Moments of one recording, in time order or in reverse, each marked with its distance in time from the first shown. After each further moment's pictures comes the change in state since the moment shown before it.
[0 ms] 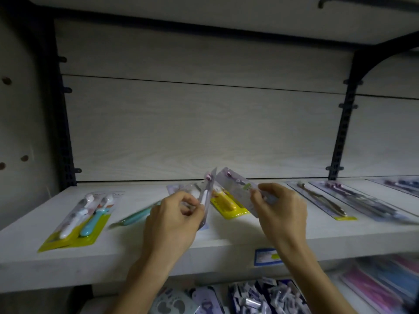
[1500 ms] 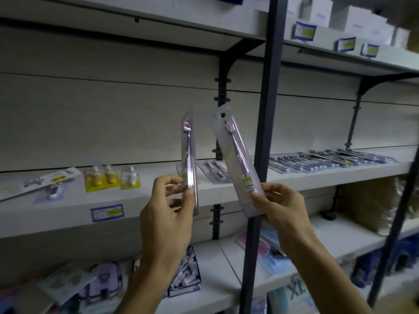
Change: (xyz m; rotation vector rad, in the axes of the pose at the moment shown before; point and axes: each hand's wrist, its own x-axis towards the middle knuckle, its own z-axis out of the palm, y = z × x) left_hand -0.193 0.217 0.180 -0.458 0.122 0.214; right_hand 0.001 0.171 -0.322 0.554 -0.151 0.391
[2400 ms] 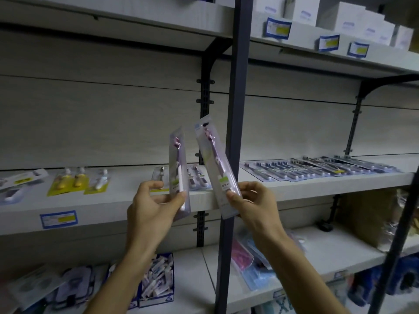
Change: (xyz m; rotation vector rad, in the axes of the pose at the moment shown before) left_hand 0.014 -0.002 0.092 0.055 -0.006 -0.370; right_hand 0.066 0.017 -0.055 -0.010 -0.116 -0.034
